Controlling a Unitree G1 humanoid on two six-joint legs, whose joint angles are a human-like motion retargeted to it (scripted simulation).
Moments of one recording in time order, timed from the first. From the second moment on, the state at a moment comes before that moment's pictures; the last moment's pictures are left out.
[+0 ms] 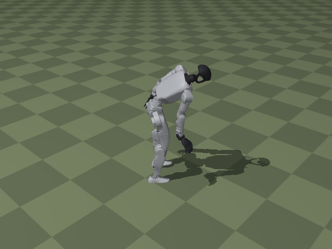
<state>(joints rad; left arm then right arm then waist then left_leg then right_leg) -0.08 0.01 0.12 1.22 0.72 -0.28 -0.11 -0.57 -0.35 -0.40 1.28 -0.79 0.10 -1.08 0.06 0.36 0.49 -0.51 -0.10 0.02 0.11 0.04 -0.26 -0.46 -0.12 -0.11 0.27 -0.21 -0.09</state>
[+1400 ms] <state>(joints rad) 0.07 0.01 -0.23 0.73 0.38 -0.39 -0.55 -0.02 -0.49 0.27 0.30 -1.03 -0.69 0.14 -0.06 0.02 -0.09 0.04 -0.01 0.14 0.10 -0.19 0.07 -0.26 -0.16 -0.03 0.05 0.06 0.10</state>
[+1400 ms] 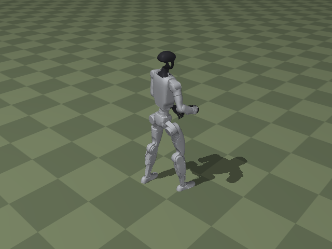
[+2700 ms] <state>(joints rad) 0.08 -0.09 0.07 0.62 0.02 -0.28 -0.20 0.13 -0.14 -0.40 1.47 -0.73 -0.19 -0.28 -0.03 0.01 -0.15 -0.27 0.02 0.28 0.08 -0.09 0.18 -0.26 0.12 -0.08 0.76 0.22 0.08</state>
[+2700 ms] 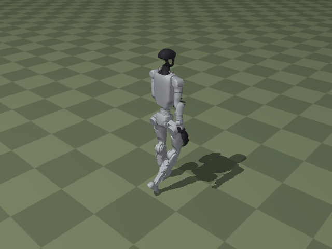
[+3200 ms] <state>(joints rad) 0.16 -0.18 0.07 0.59 -0.29 -0.32 -0.26 0.30 -0.15 -0.56 1.70 -0.56 -0.19 -0.05 -0.29 0.12 -0.10 0.09 0.05 0.18 0.24 0.08 -0.11 -0.42 -0.06 -0.01 0.09 0.09 0.02</state>
